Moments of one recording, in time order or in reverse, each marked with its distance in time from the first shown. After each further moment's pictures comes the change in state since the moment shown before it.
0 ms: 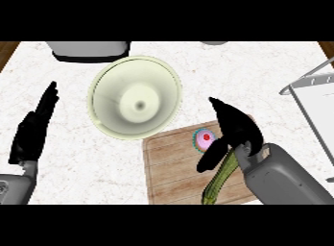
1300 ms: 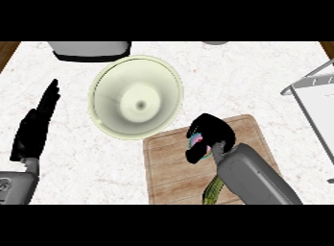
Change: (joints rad) left arm -0.016 -0.049 0.053 0.004 -0.060 -0.052 0.014; right arm 0.012 0.174 -0.019 0.290 0.094 0.102 -0.155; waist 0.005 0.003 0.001
